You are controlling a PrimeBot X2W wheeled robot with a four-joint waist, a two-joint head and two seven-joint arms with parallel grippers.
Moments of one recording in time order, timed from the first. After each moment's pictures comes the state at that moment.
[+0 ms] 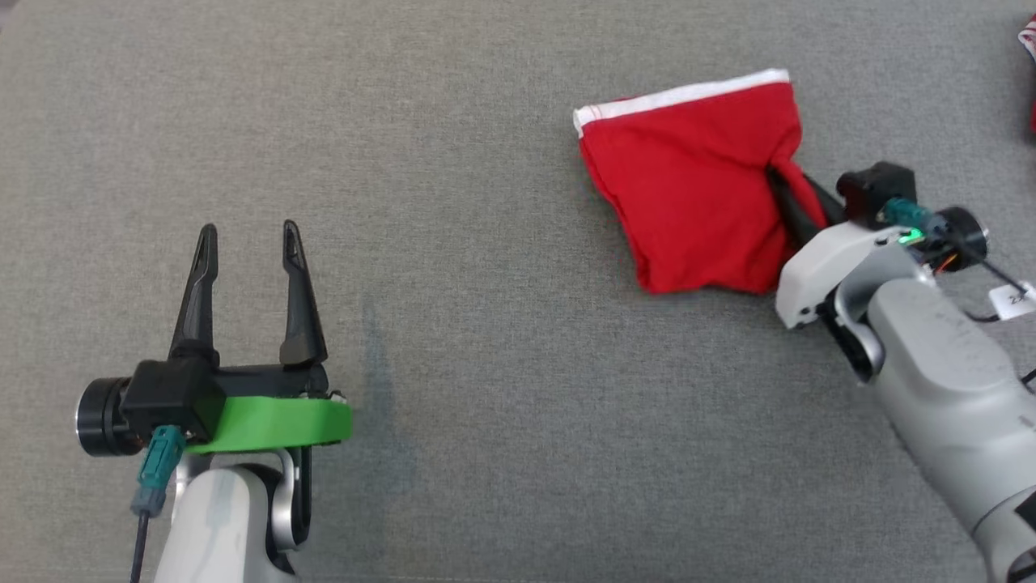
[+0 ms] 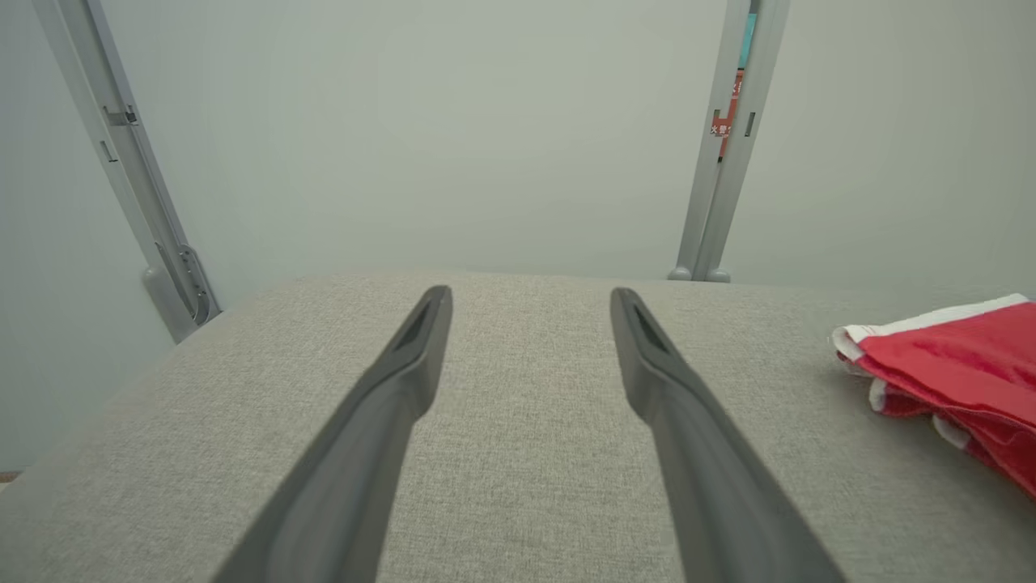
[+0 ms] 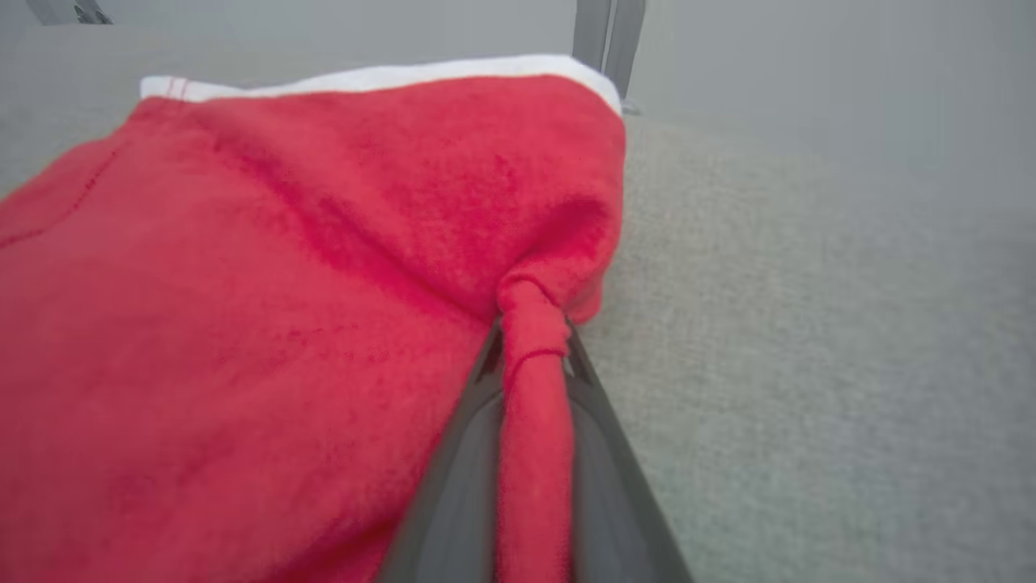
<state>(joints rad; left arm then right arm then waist) -0.22 0.05 -0.11 0.04 -0.17 0.06 -0.26 -0.77 -0.27 0.44 0.89 0.36 0.13 -0.26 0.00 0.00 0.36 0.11</state>
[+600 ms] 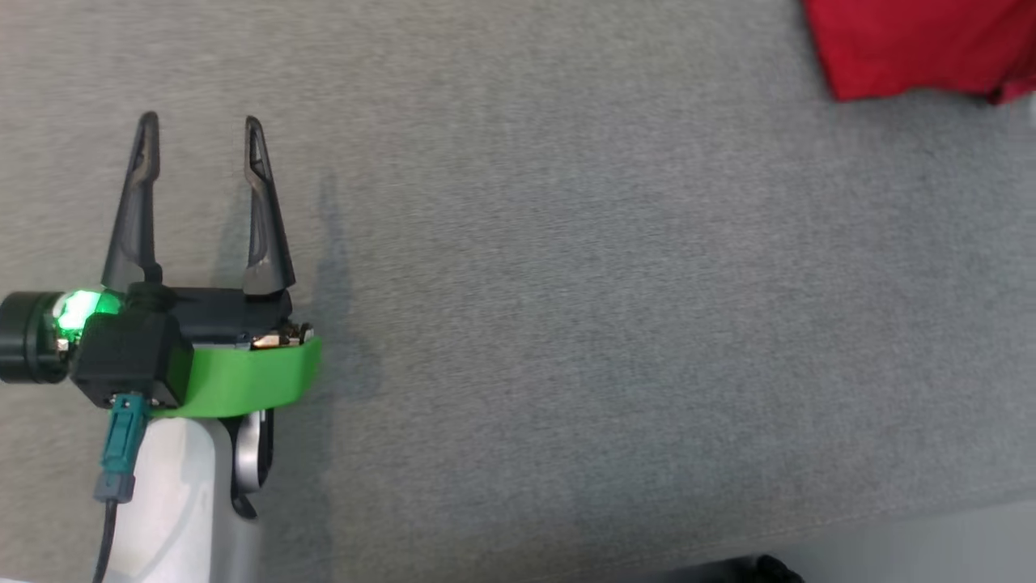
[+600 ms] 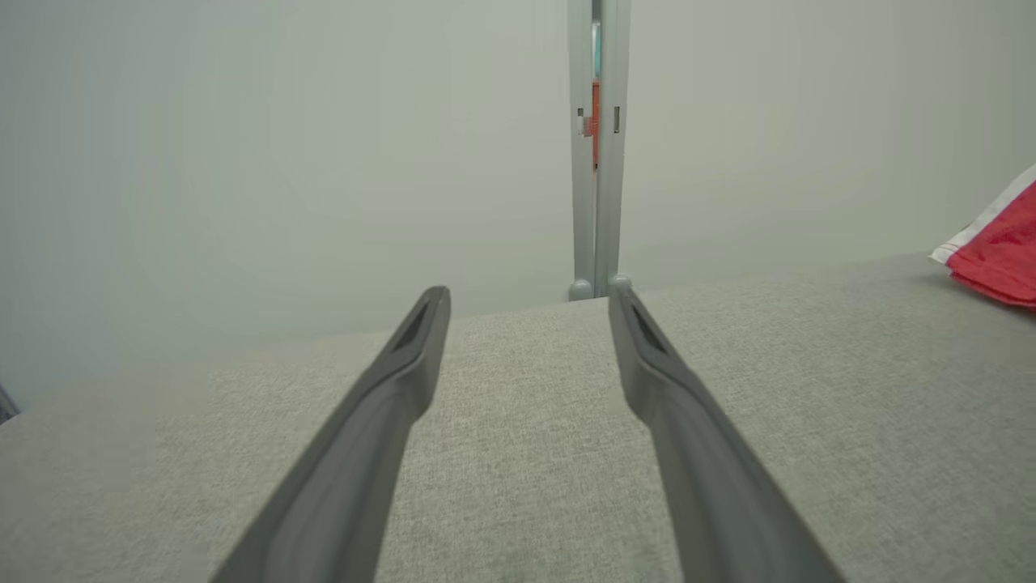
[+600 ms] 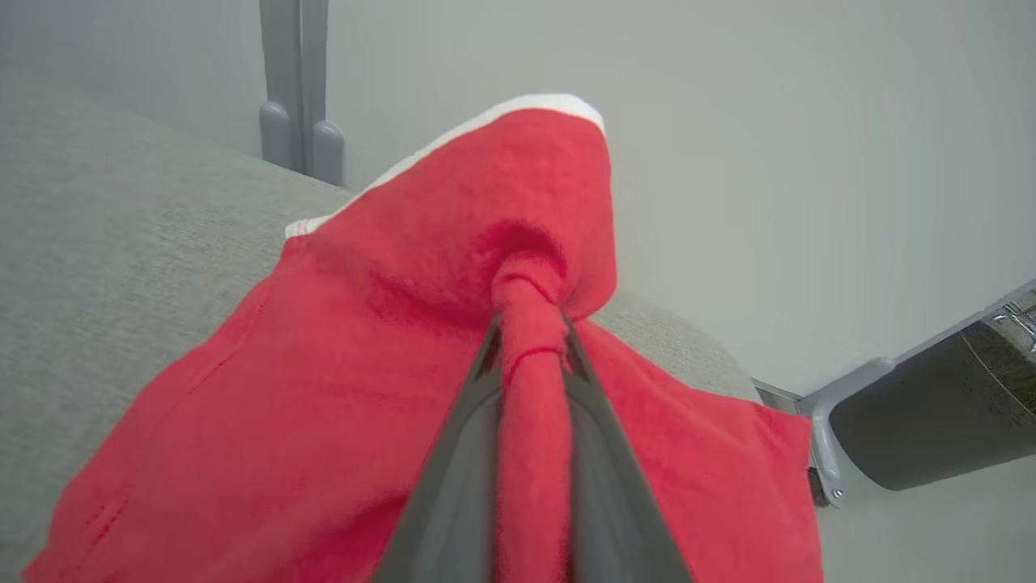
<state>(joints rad) -0.33 0.11 -0.12 -0.10 -0.05 0.06 -0.26 -1.07 -0.72 0.64 0.74 0.57 0.13 -0.26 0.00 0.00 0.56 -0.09</state>
